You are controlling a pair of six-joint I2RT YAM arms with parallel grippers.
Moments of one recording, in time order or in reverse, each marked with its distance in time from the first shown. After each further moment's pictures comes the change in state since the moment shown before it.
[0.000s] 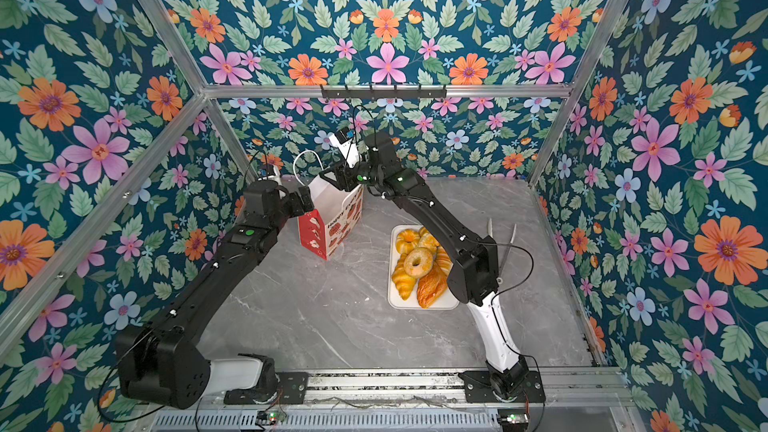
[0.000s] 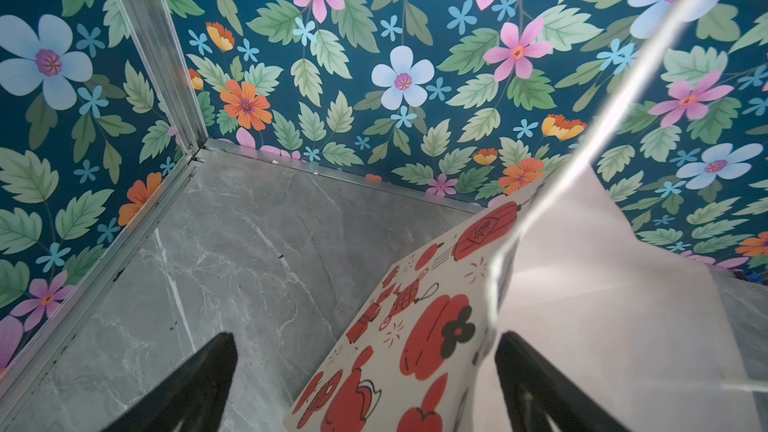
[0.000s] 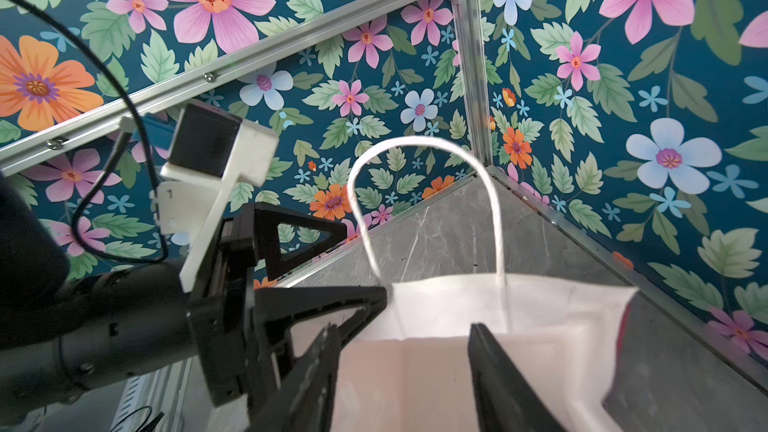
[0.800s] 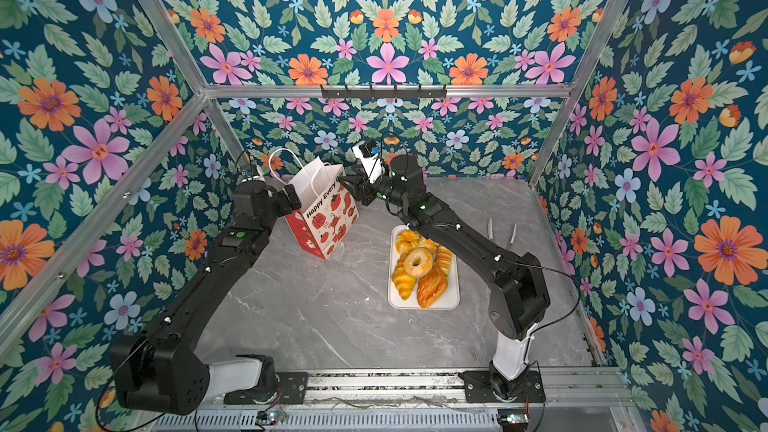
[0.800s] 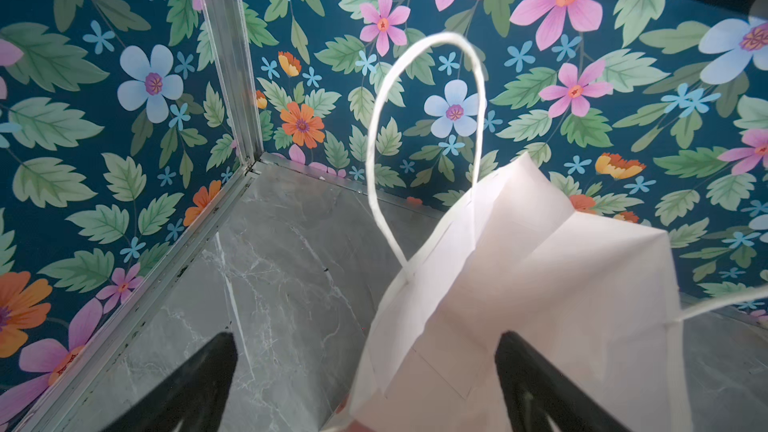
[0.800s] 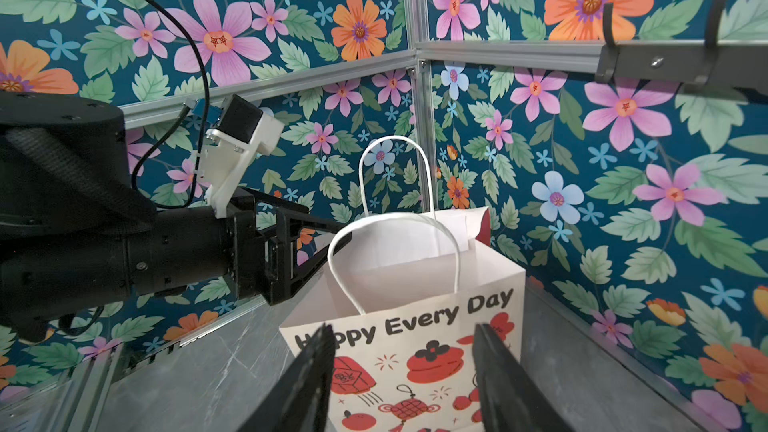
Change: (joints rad) left arm 0.056 -0.044 -0.010 0.004 -0.064 0.002; right arm 0.000 -0.419 -0.683 0.480 0.194 -0.048
